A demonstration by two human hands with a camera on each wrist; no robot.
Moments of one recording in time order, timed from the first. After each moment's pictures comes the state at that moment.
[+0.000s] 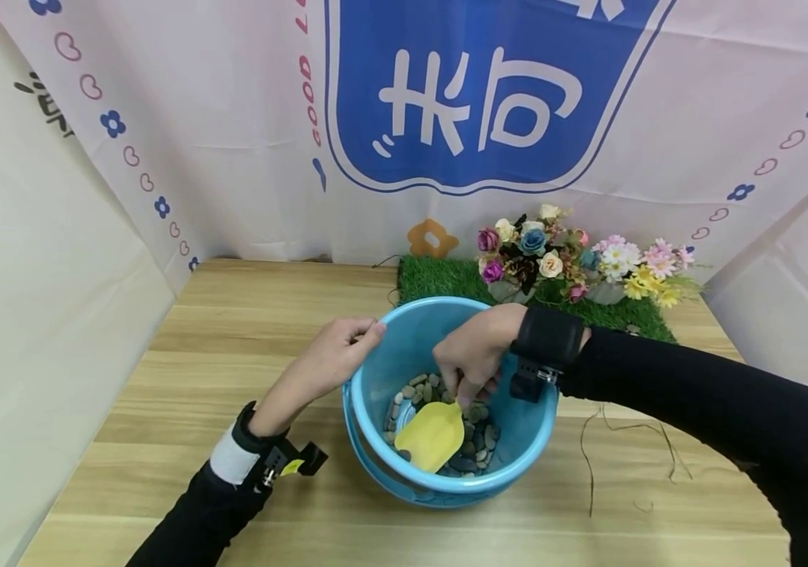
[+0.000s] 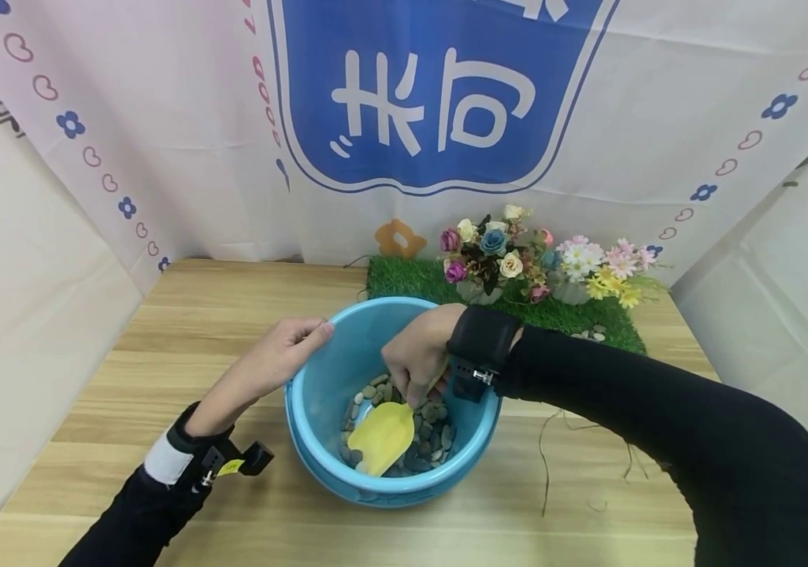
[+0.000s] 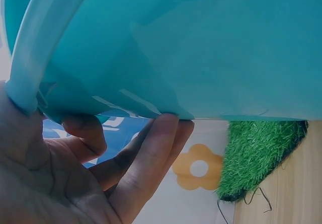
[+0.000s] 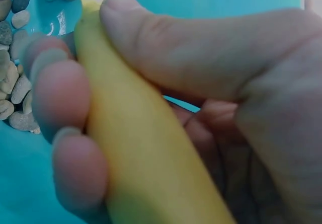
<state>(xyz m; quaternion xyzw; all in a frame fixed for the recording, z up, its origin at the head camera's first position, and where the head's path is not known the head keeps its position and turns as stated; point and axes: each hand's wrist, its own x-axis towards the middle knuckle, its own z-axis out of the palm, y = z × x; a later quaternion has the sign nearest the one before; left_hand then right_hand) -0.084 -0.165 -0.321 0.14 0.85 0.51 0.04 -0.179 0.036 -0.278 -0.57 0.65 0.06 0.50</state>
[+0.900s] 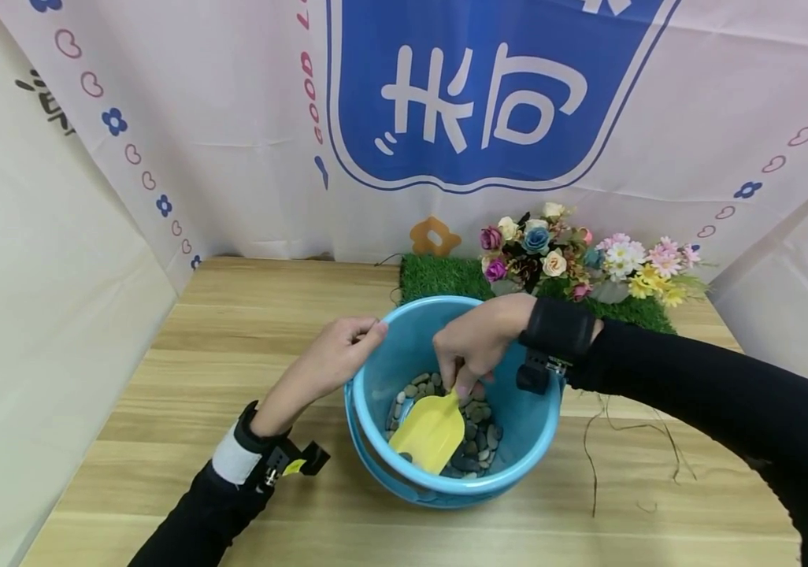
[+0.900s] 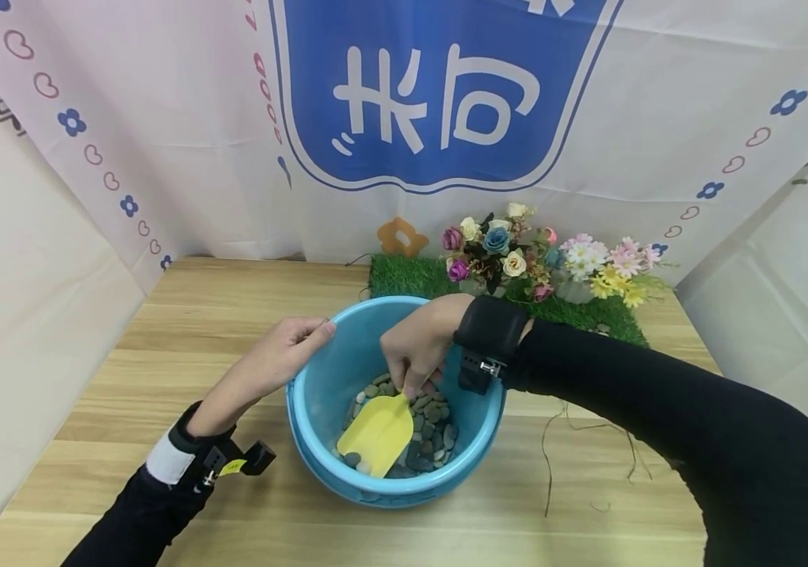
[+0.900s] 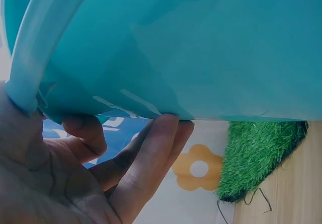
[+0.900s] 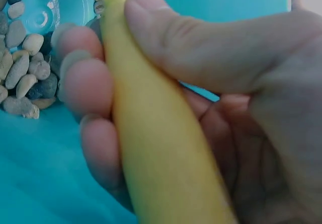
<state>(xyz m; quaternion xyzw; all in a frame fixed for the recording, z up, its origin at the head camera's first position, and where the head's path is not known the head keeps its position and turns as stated) -0.084 -0.165 -0.321 0.15 0.85 0.50 0.03 -0.195 0.037 -0.277 -0.63 0.63 0.02 0.46</state>
